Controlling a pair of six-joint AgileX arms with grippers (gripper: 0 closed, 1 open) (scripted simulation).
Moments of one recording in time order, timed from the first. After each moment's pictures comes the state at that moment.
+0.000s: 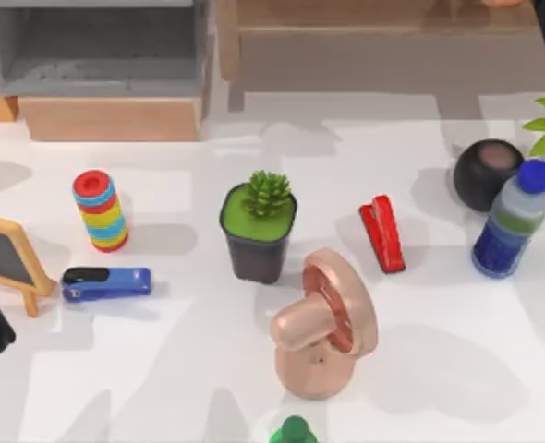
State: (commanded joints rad) left arm 0.00 0.00 0.00 0.00 0.00 0.00; right arm 0.21 1.95 1.26 0.77 0.24 0.01
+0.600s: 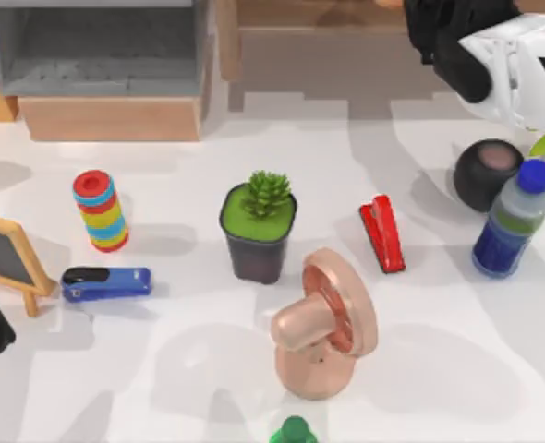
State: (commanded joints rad) left arm 0.00 0.00 0.00 0.00 0.00 0.00; right arm 0.48 1.98 1.45 0.53 0.52 0.01
